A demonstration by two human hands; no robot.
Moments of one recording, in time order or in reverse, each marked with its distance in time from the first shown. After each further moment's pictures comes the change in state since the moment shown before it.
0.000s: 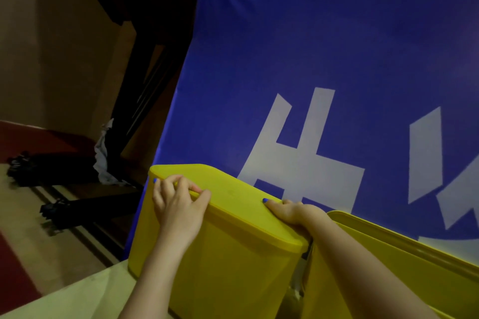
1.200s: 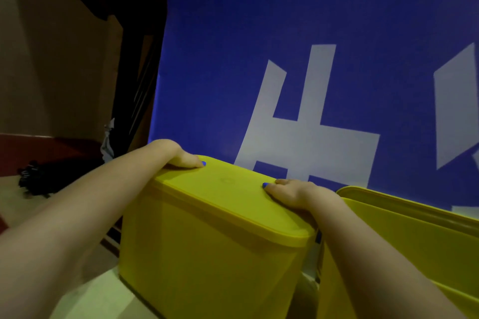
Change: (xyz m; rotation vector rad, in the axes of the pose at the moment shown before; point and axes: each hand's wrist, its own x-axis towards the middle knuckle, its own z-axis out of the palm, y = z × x) left_hand 0.165 0.001 0.051 1.220 -0.960 -0.140; right_hand 0.016 0.004 0.002 -0.046 0.042 -0.166
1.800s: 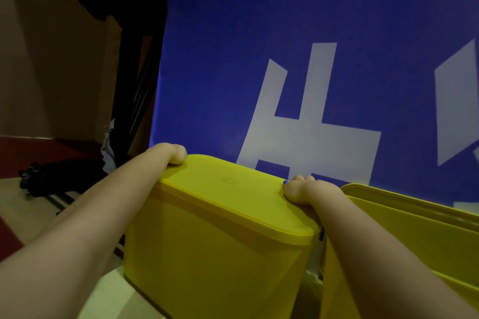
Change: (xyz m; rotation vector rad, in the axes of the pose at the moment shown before) left_hand 0.012 -0.012 0.007 -0.275 0.199 0.027; right_hand 0.009 0.006 0.001 -0.003 0.061 0.167
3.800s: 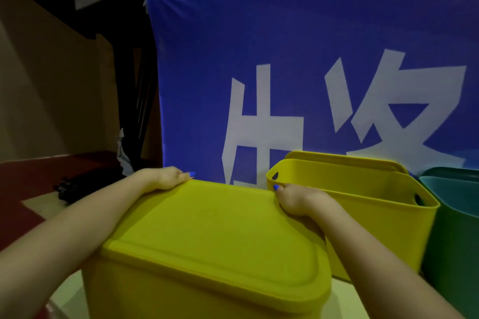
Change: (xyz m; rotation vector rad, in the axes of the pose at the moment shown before) left_hand -0.253 0.004 -0.019 -0.028 0.003 0.120; right_hand -0.255 0.086 -0.028 0.063 -0.088 -0.181
